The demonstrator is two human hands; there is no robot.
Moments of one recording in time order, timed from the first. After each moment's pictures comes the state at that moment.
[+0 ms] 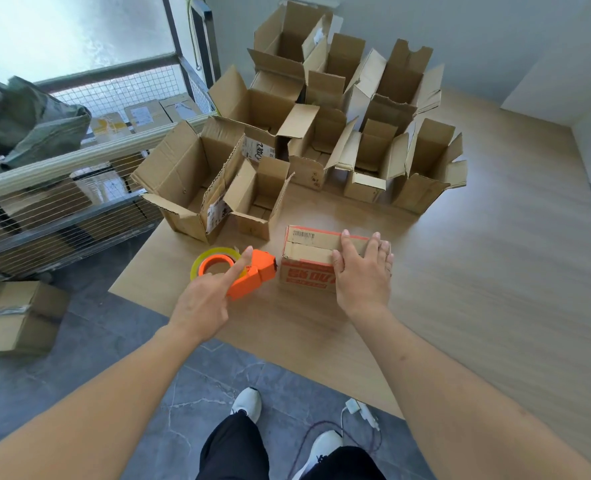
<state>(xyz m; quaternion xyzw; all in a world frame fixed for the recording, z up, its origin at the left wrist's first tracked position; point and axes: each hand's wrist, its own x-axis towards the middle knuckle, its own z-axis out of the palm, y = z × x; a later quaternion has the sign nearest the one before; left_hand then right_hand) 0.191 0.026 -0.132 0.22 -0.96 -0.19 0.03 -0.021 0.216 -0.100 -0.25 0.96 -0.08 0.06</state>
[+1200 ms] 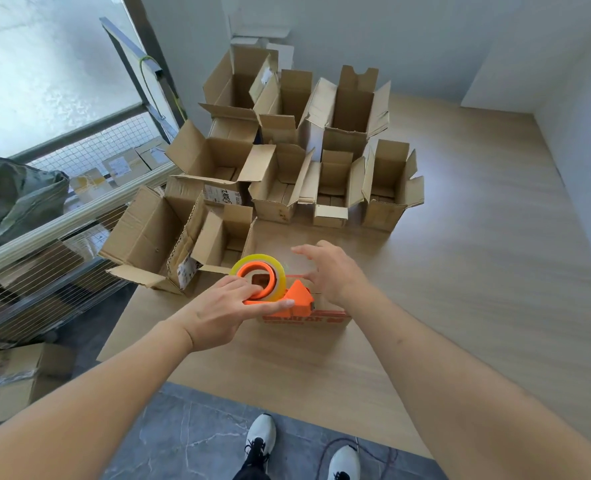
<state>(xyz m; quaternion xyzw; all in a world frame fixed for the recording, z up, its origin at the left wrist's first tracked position) 0.081 0.014 -0.045 -0.17 -0.99 -0.02 0.02 -0.102 0.197 -0.021 -0.38 0.88 -0.17 0.21</state>
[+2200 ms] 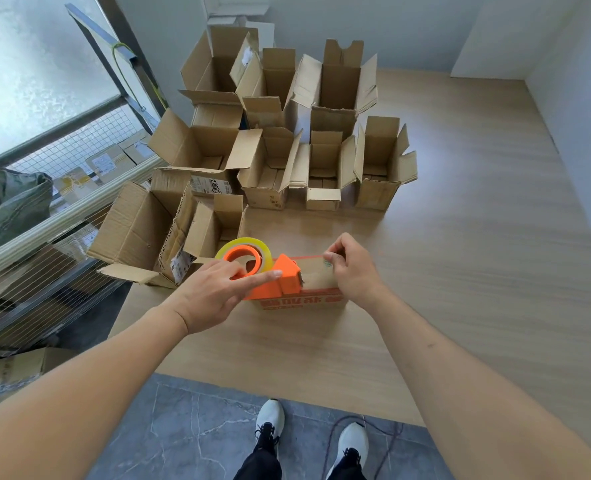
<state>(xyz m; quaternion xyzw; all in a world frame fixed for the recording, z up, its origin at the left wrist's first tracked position) 0.077 0.001 -0.039 -0.10 -0.99 -0.08 -0.01 -0.098 0.241 -0.054 -0.16 0.84 -0.46 0.23</state>
